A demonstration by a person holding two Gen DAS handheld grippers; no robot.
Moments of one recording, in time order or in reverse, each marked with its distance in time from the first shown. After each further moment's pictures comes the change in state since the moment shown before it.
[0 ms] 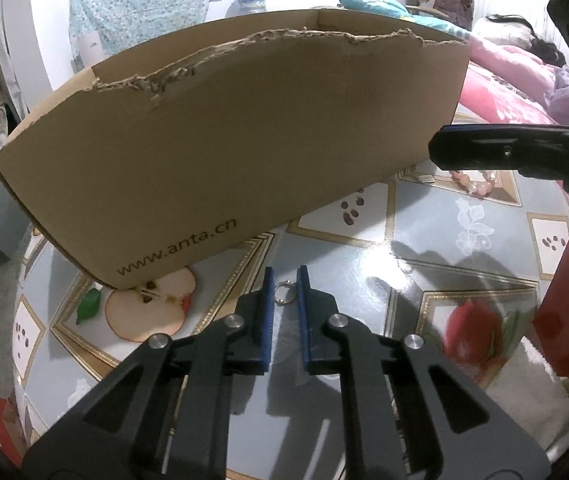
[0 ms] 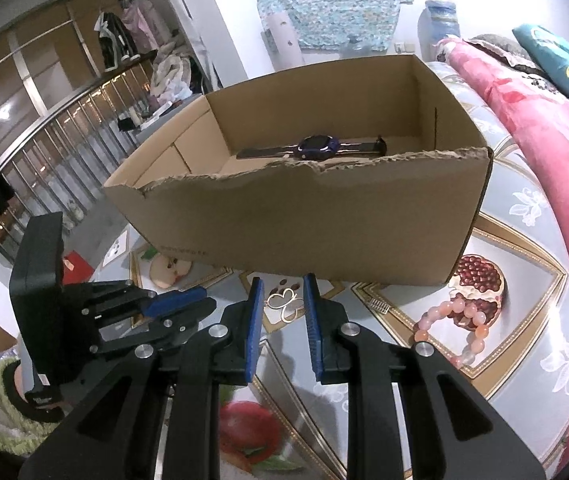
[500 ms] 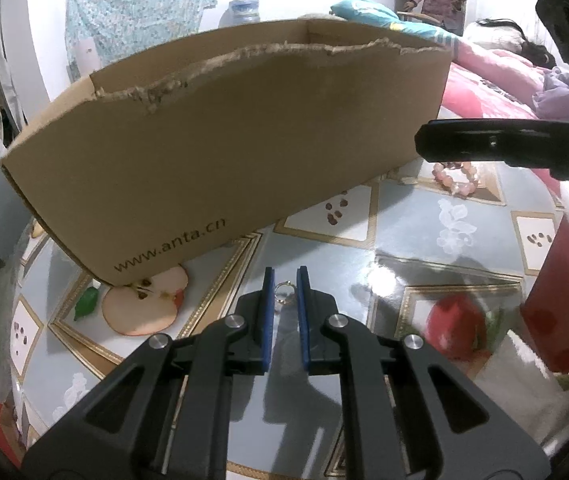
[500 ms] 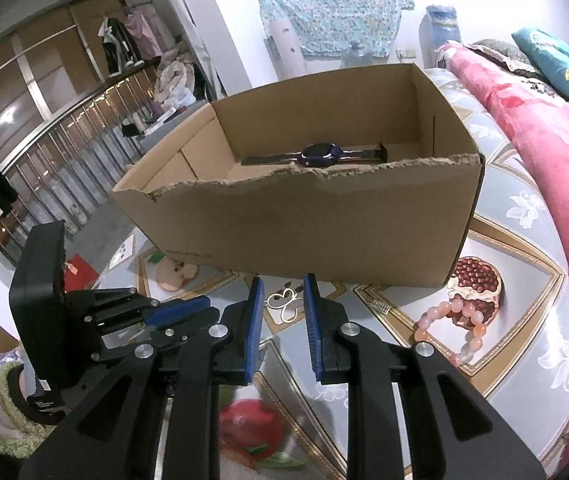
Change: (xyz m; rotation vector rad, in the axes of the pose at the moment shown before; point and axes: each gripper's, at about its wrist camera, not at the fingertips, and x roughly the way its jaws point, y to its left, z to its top) left arm -0.013 0.000 -0.010 0.016 -0.033 -0.016; right arm -0.011 0.003 0.001 -0.007 -0.031 0.010
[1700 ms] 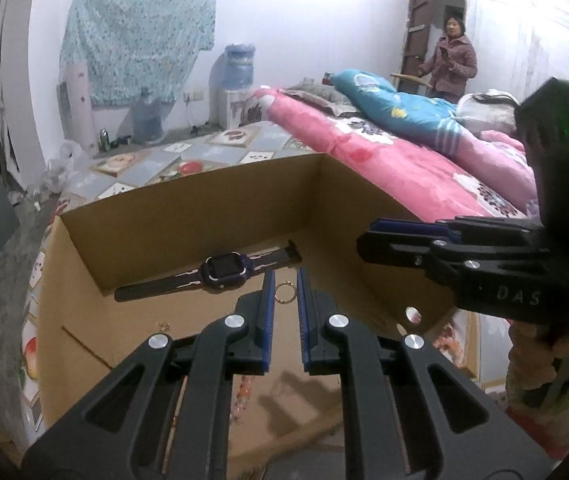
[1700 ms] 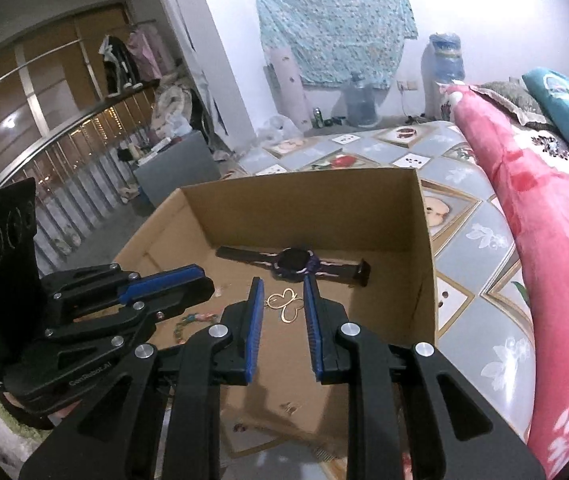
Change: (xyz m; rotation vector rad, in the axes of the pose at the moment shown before) left arm 0.014 0.040 0.152 -0.091 -0.165 -0.116; right arm 0.030 -0.034 0.117 -0.017 -0.079 -0.019
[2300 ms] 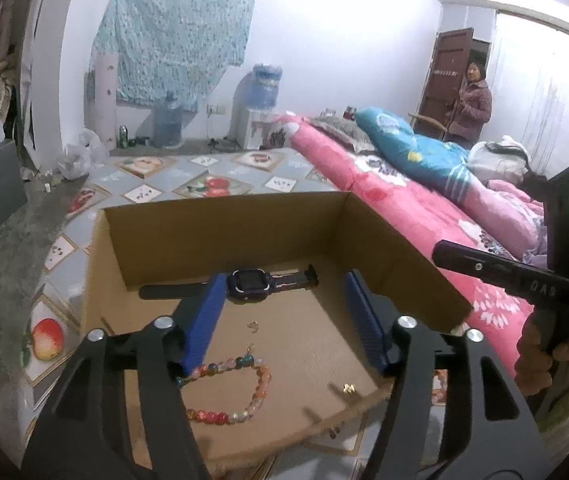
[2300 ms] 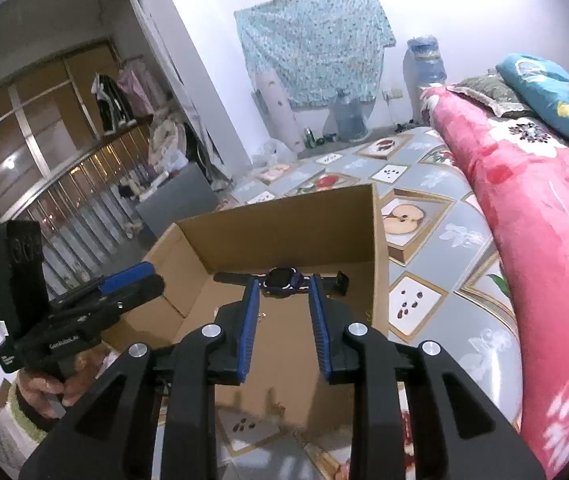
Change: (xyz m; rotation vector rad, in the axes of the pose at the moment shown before) left arm -0.045 0.029 -0.006 -0.122 -0.117 0.009; right arm -0.051 -0.031 -0.013 0.106 -0.115 0.038
